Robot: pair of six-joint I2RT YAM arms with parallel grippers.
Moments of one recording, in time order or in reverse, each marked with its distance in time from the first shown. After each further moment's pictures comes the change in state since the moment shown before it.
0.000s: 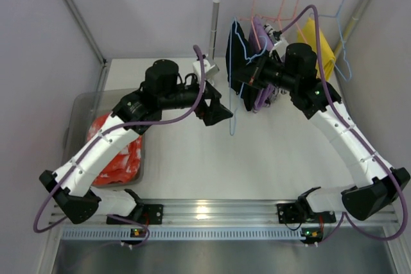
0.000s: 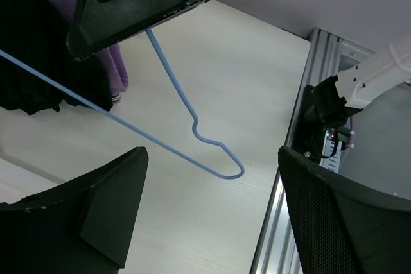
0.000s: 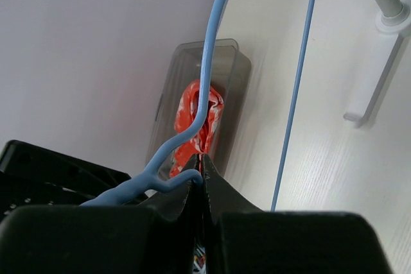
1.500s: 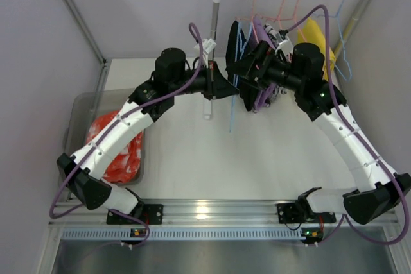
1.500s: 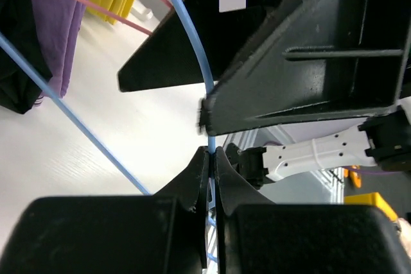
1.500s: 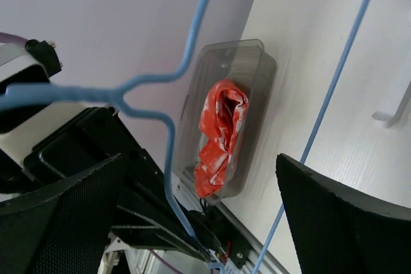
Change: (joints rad) left arm 0.021 0.166 0.021 0.231 0.031 -0.514; right arm -0.024 -0.028 -0.008 0.035 -0.058 0.089
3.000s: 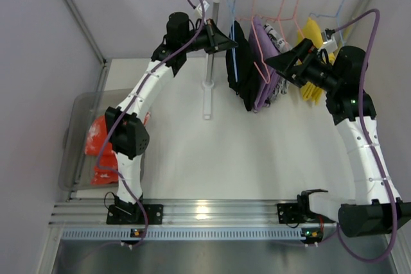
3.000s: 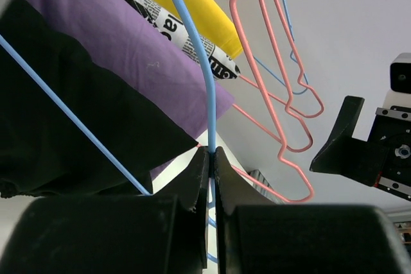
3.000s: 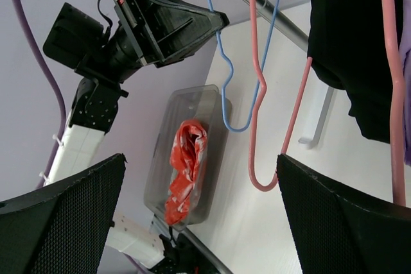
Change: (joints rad) left arm 0.265 0.605 0.557 0.180 0.162 -0.239; right arm -0.376 -0.127 -0.095 0.009 -0.192 -0.081
